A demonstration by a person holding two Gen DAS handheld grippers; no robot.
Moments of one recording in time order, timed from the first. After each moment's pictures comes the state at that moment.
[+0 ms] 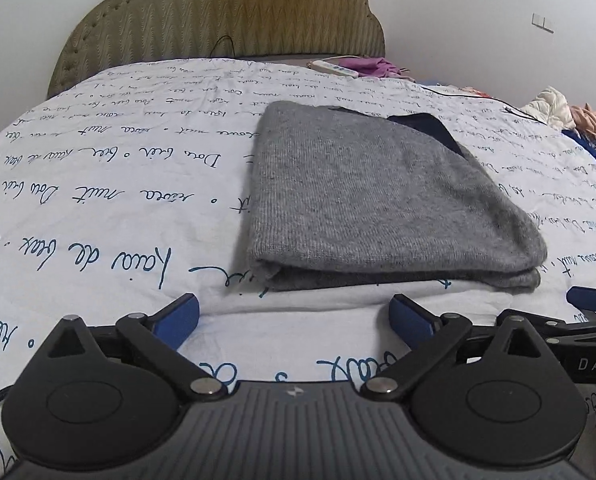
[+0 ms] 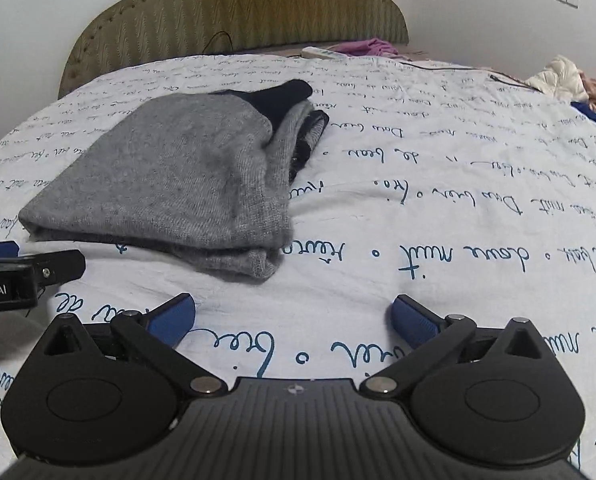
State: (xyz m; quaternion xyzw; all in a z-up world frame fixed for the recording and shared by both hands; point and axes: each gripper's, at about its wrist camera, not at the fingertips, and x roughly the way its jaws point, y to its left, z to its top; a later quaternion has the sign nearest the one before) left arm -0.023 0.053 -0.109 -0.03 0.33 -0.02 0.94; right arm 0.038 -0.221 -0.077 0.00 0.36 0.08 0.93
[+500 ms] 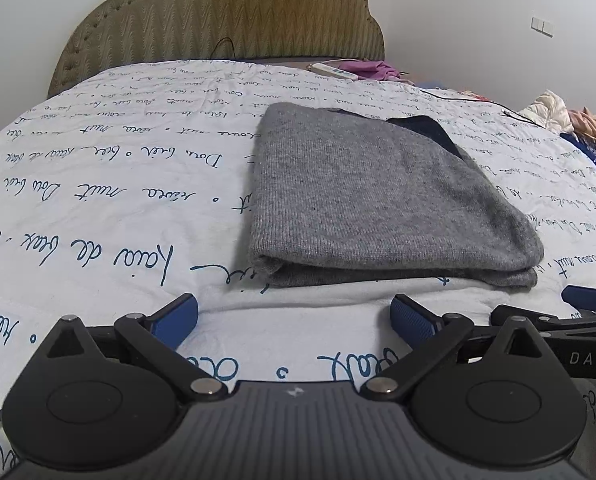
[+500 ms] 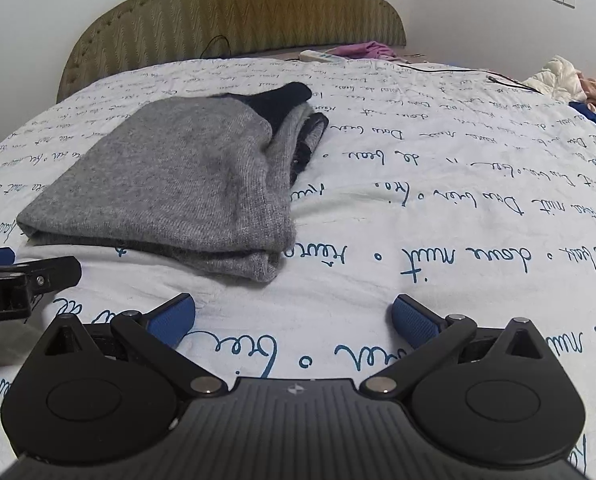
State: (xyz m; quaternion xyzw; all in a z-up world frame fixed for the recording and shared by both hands) left arm -0.026 0.056 -0.109 -0.04 0.33 -0.02 0.94; right arm 0.035 -0.218 -0.079 0.00 0.35 0.08 0.93
